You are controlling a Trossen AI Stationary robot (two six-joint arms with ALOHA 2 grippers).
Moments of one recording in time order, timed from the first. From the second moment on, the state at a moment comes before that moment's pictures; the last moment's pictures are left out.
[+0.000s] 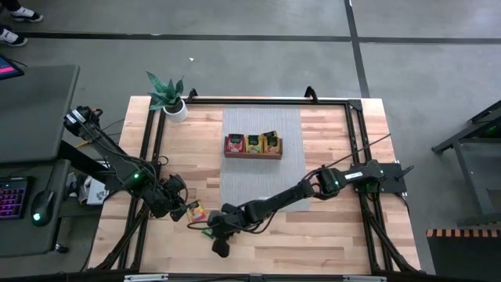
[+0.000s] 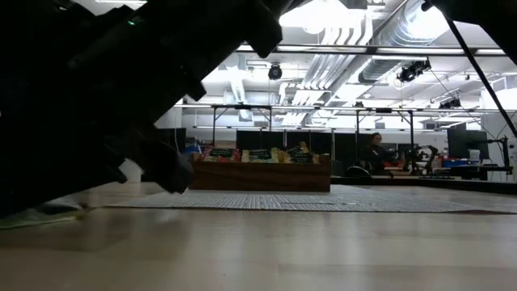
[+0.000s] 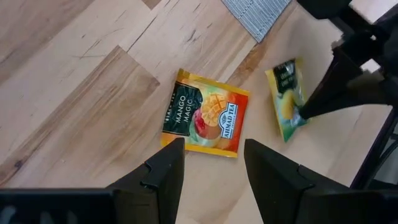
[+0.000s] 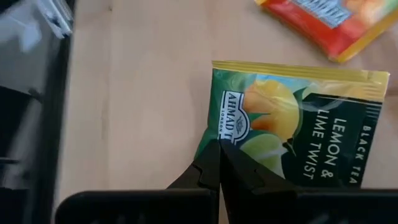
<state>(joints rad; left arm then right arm) -0.77 0.98 0.59 -0.69 -0.27 -1.46 0.36 2.59 2.10 -0.31 0.02 0.64</state>
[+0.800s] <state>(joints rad) -0.71 1.23 0.59 -0.35 -0.25 -1.67 0.36 2.60 2.10 -0.33 0.05 0.70</state>
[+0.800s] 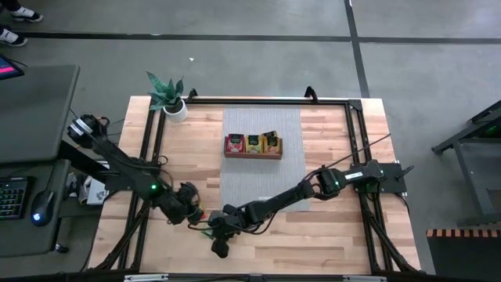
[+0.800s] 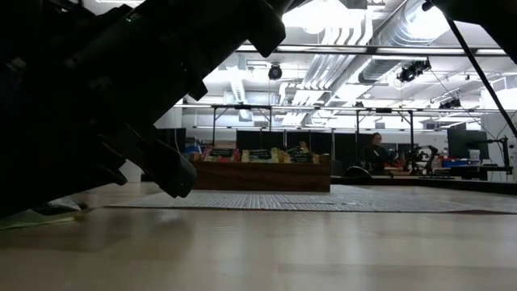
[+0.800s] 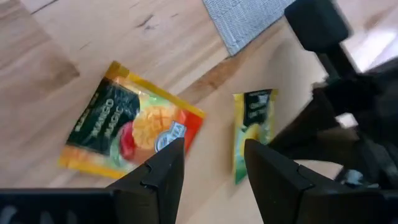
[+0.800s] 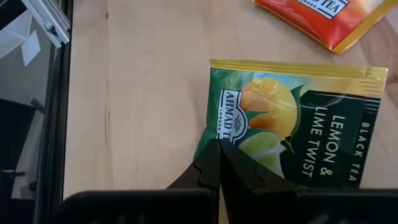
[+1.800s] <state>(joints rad) -0.54 1.46 0.59 -0.01 0.03 -1.47 0.37 2.60 2.09 -0.33 0.06 0.69</state>
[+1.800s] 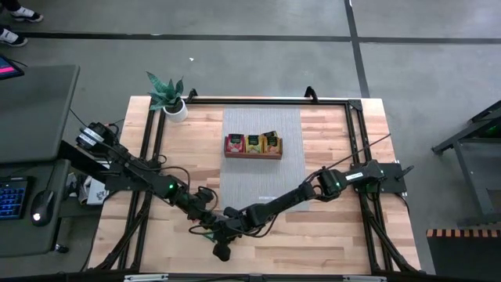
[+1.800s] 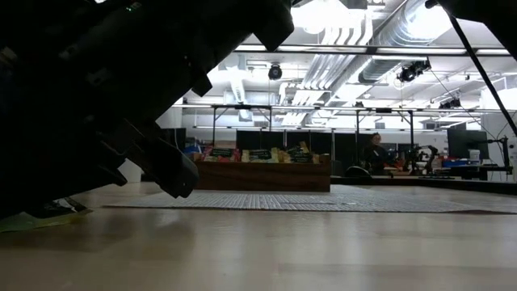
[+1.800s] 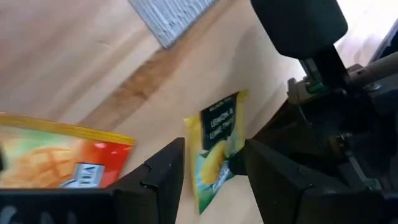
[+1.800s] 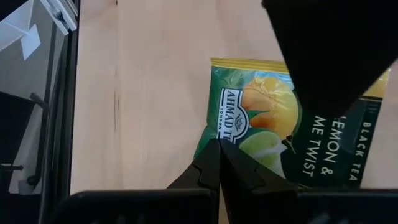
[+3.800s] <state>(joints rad) -0.54 1.49 0.59 0.03 -0.02 -1.40 0.37 2.56 2.09 -0.35 0.04 0.68</state>
